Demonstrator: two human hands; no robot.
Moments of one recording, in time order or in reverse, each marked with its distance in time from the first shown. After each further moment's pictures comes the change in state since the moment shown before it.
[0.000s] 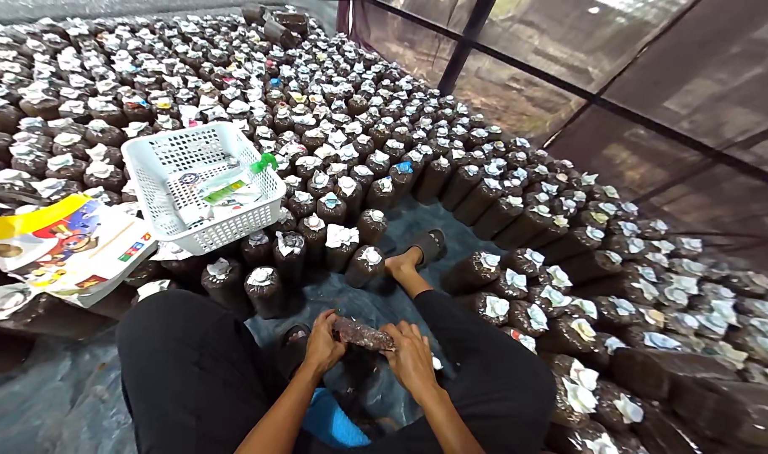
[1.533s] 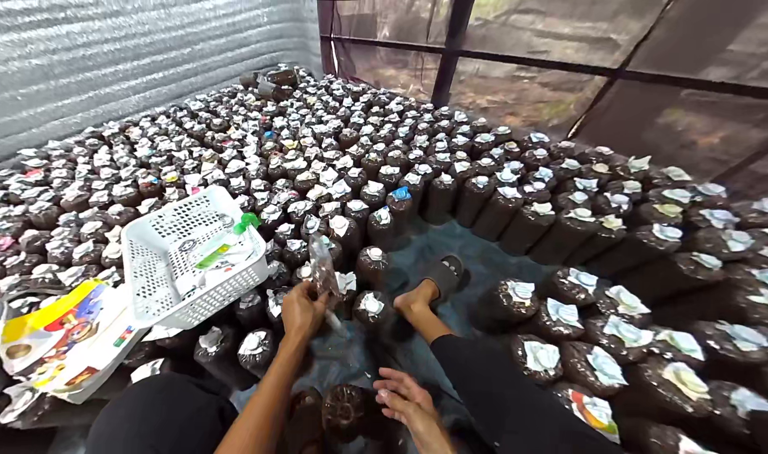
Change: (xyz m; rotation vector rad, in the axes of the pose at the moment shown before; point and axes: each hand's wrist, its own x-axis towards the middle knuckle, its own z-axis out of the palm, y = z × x) left_hand 0.118 0.117 -0.113 0.256 0.471 -0.044; right_hand 0.043 0.018 0.022 1.519 -0.127 0.269
